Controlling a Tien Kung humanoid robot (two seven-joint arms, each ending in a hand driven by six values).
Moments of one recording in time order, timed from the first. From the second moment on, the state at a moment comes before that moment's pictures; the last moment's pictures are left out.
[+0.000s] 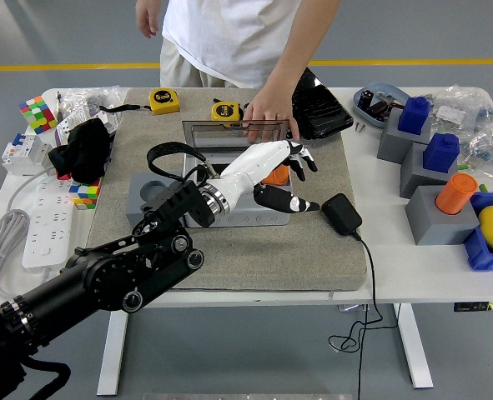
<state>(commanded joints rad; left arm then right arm) -0.71 0.00 -0.63 -1.07 1.70 0.22 -0.03 0.04 -0.39 0.44 0.39 -0.05 -0.11 0.01</state>
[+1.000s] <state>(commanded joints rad) -0.68 0.05 -0.58 -1.09 1.71 0.21 -0.01 0.04 -0.39 0.45 0.39 -0.06 -0.11 0.01</state>
